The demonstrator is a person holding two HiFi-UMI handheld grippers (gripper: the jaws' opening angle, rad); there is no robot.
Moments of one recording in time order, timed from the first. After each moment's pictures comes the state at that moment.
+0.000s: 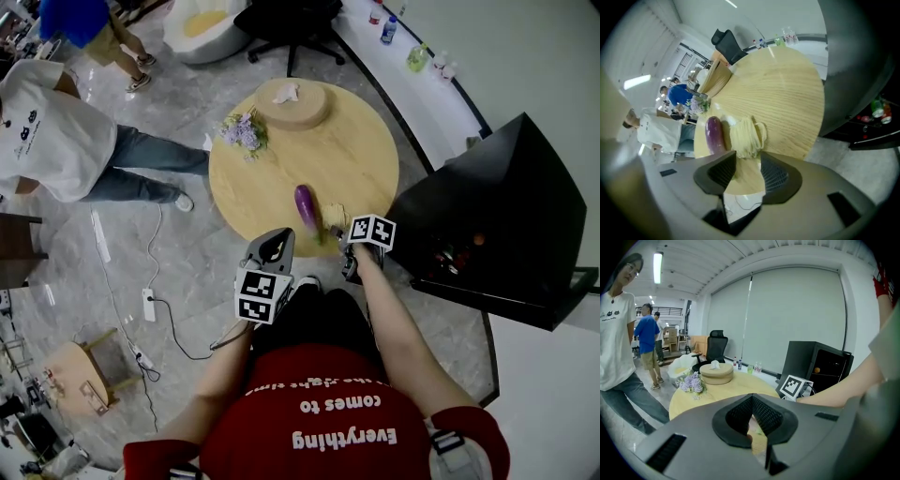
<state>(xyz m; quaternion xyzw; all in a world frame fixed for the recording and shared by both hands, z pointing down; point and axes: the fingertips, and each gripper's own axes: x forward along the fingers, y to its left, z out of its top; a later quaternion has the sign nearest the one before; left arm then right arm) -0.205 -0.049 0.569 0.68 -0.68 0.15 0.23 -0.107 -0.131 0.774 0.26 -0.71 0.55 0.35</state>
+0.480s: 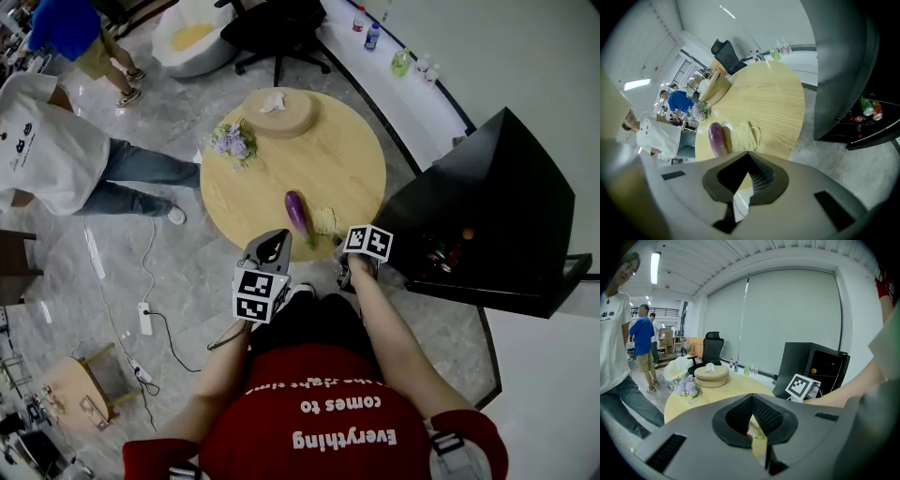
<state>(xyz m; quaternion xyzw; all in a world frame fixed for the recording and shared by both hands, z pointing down) -0.196 -0.059 0.562 0.70 -0.66 0.14 0.22 -0.085 -0.132 0.754 0.31 -0.71 0.54 0.32</state>
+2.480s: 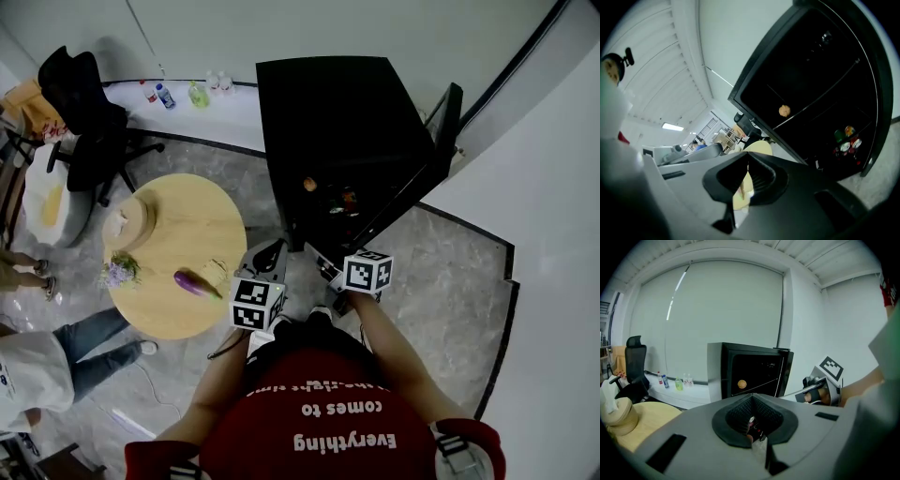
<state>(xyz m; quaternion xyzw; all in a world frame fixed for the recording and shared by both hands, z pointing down) 0.112 -0.143 0.511 0.90 -0.37 0.18 0.14 0.164 -0.141 0.559 0.39 -0.81 0.44 -0.05</state>
